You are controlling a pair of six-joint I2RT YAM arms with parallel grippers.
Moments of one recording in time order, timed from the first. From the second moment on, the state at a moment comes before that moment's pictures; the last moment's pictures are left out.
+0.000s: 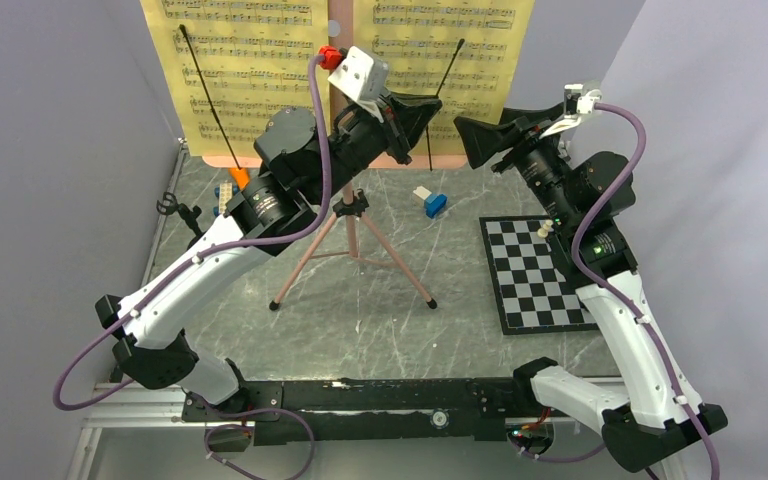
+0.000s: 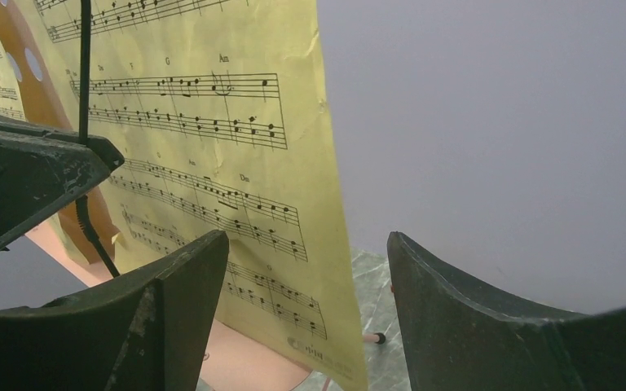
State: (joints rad) left arm -0.96 1.50 1.90 -0.06 -0.08 -0.12; right arm 0.37 1.02 1.33 0.02 -0.19 0.33
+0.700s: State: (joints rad) left arm -0.96 1.47 1.85 -0.01 -0.05 -0.12; right arm 0.37 0.99 1.38 0.03 -0.19 0.34
